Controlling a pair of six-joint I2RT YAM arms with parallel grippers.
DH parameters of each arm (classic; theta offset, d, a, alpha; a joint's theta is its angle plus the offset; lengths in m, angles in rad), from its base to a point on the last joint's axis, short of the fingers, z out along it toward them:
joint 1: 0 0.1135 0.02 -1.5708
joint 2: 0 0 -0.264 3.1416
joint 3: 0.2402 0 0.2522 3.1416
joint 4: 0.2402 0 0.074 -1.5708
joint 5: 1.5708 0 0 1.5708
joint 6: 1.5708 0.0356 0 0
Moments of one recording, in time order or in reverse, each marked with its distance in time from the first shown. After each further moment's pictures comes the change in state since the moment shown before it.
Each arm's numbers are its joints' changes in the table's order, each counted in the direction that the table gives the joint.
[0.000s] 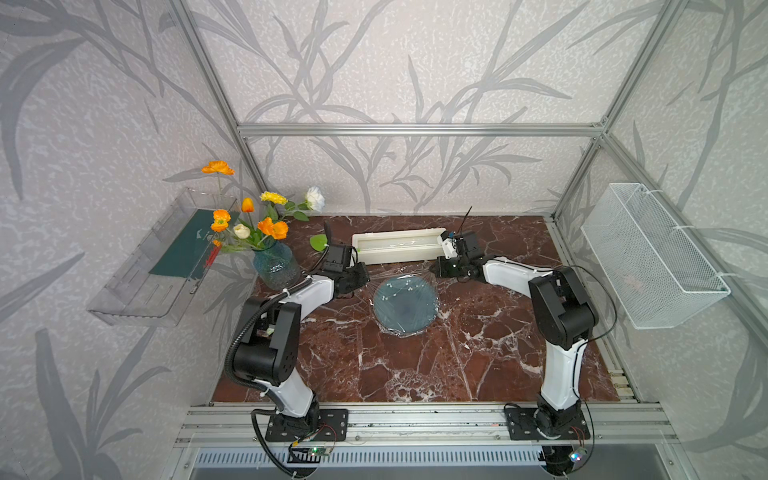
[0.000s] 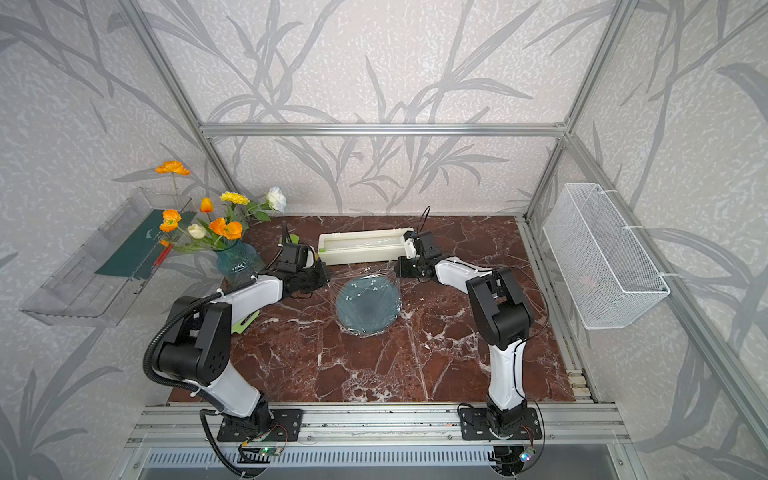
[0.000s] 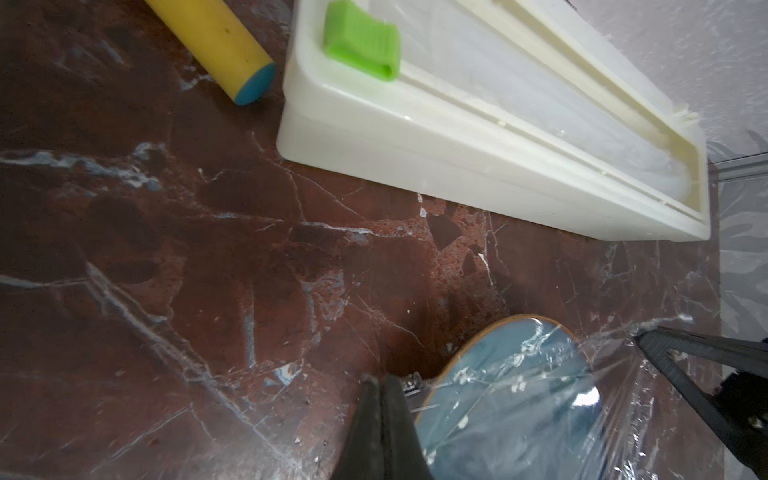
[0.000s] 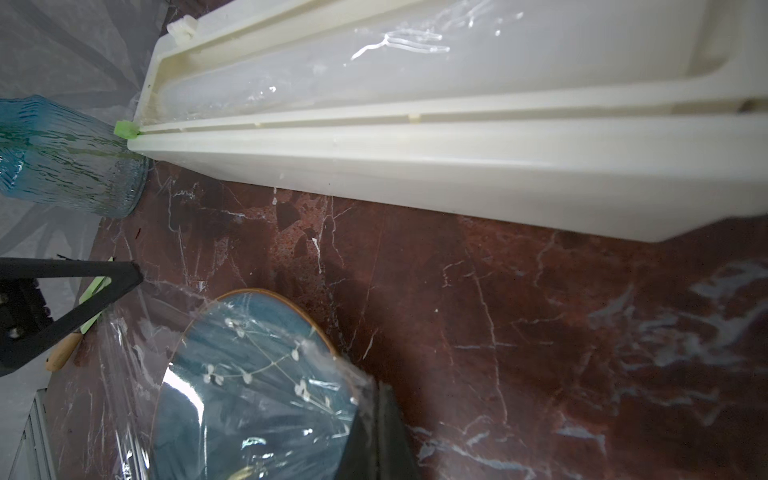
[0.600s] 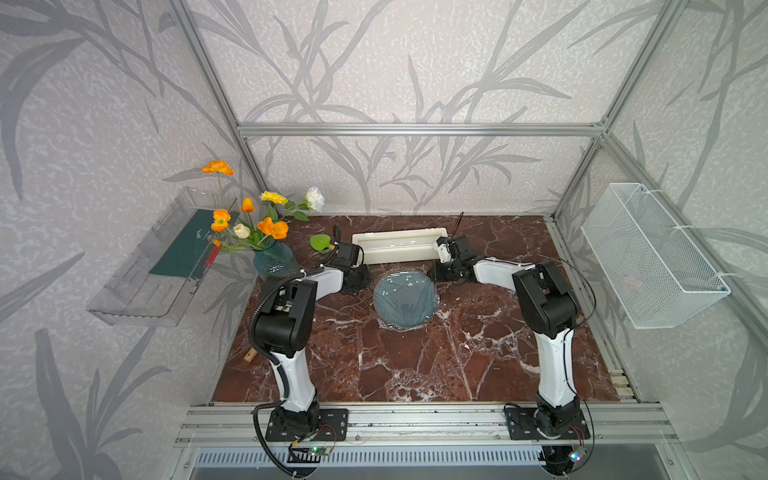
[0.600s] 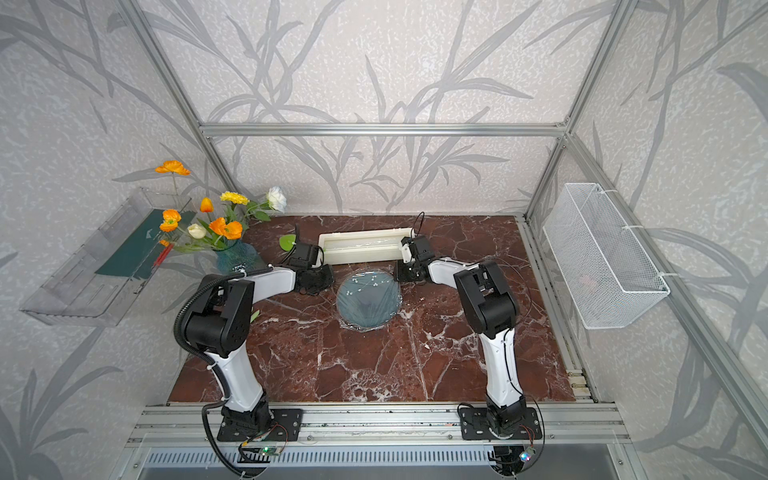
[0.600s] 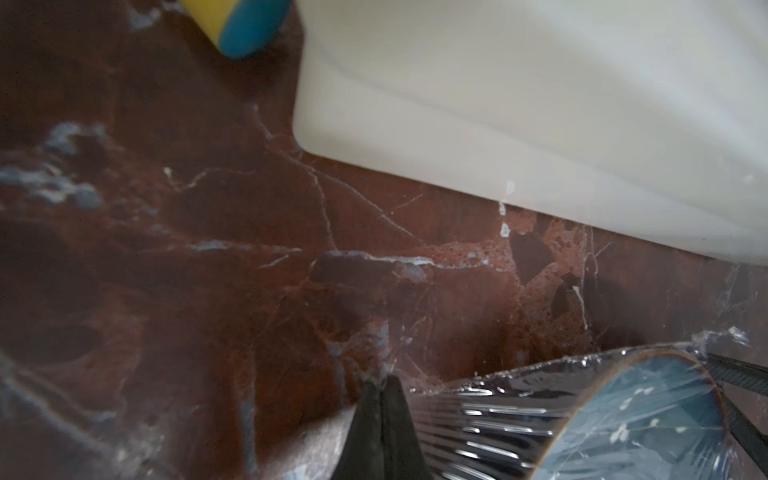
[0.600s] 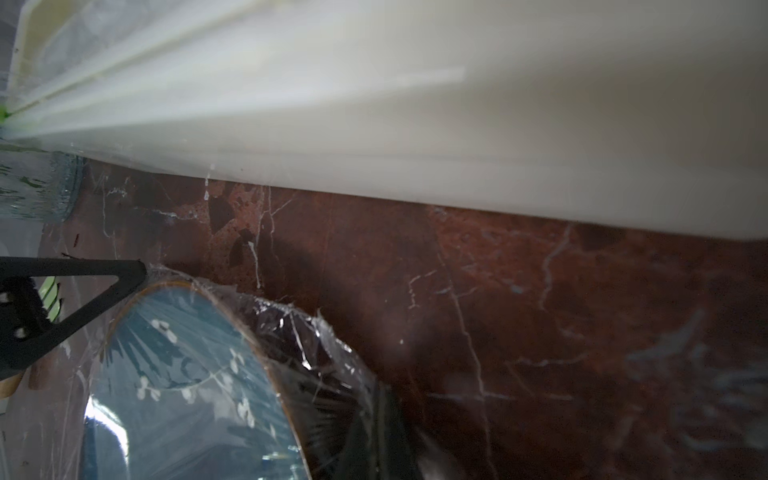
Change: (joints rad) left arm -0.006 0.196 0.099 0.027 -0.022 0.002; right arm 0.008 0.139 0.065 -0.005 0.010 0.030
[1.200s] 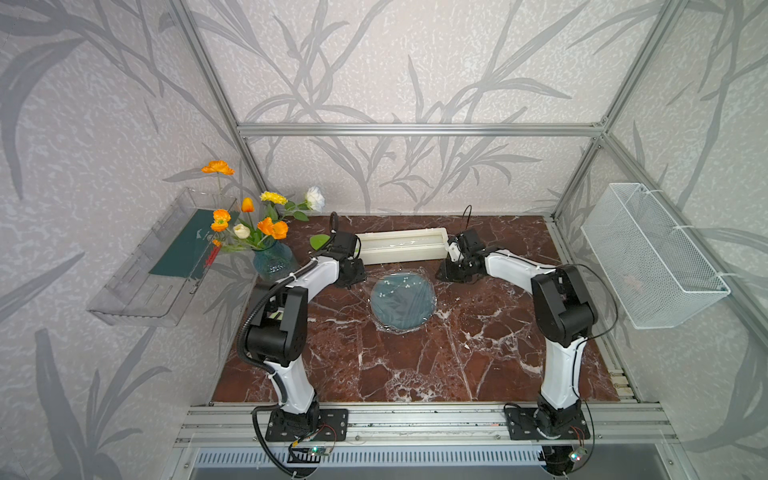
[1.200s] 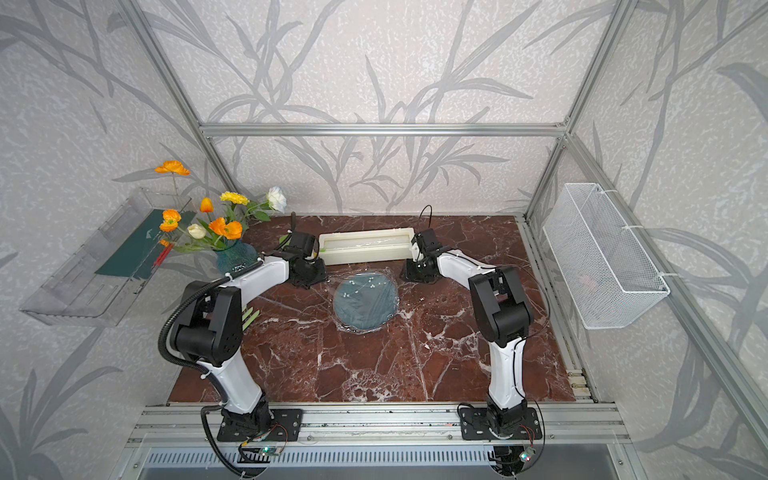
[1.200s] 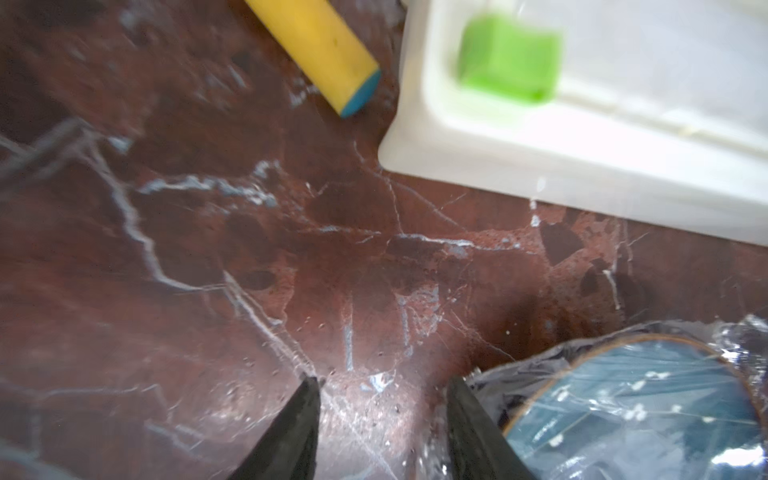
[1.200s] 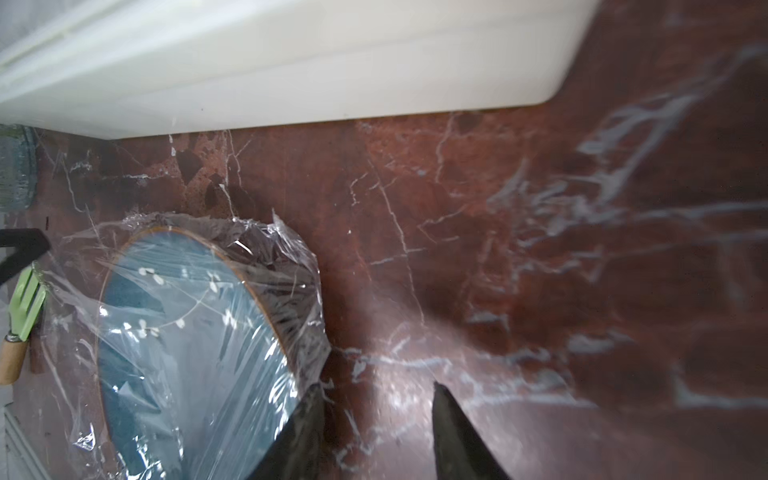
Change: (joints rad) left arm -0.007 -0.122 0.166 0.361 -0.175 0.088; right arm -0.034 -0.178 0.033 0.376 0.061 -0.028
